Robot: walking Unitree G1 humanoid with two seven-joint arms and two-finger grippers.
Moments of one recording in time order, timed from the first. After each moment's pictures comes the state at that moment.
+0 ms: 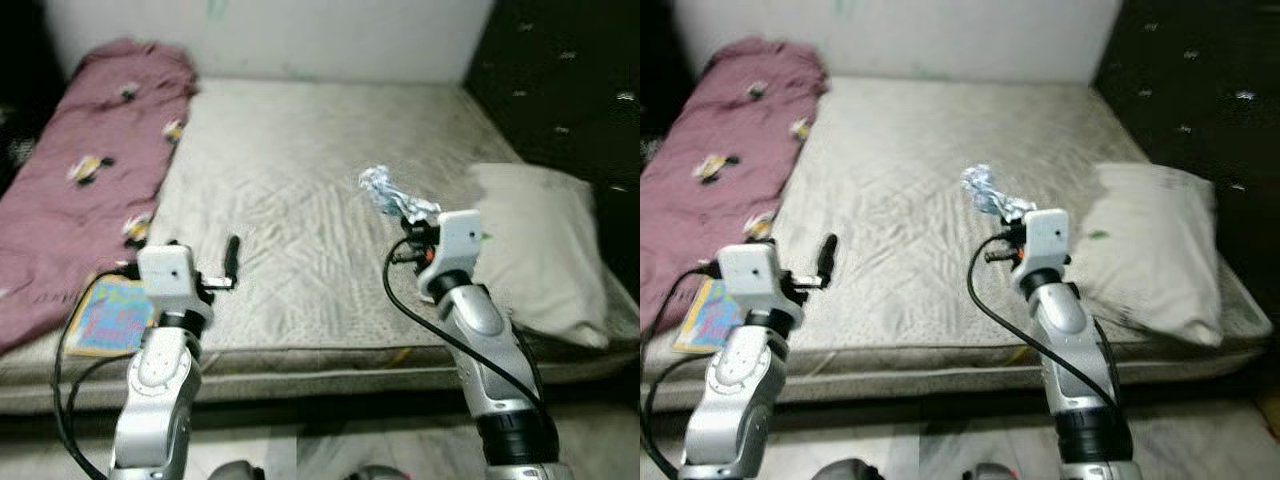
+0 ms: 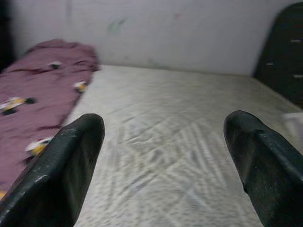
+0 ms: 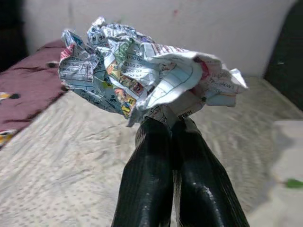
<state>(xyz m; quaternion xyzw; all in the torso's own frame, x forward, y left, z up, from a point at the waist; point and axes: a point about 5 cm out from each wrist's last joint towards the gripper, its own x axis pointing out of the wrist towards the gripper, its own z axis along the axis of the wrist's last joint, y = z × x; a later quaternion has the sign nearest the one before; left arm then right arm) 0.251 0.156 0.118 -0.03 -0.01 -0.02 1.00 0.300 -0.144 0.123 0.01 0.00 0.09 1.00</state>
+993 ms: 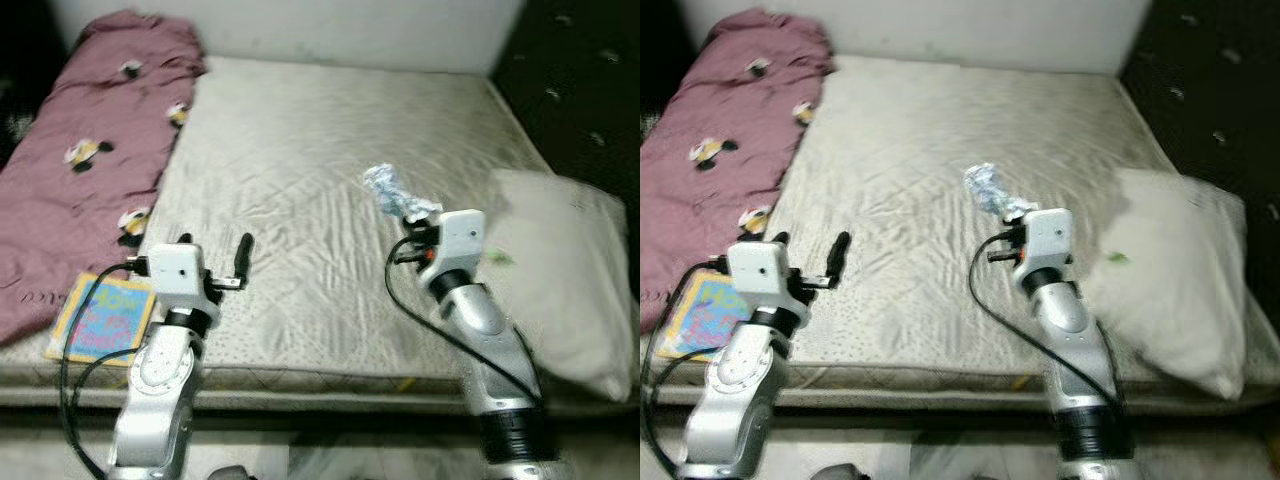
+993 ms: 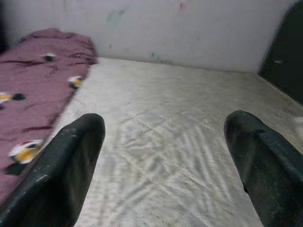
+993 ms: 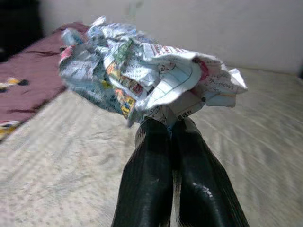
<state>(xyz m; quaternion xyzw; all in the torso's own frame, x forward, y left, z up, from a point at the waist) 0.248 0.156 0.118 -0.03 -0.02 -0.04 1.00 0.304 -0.133 0.127 0.01 0.00 0.12 0.99</state>
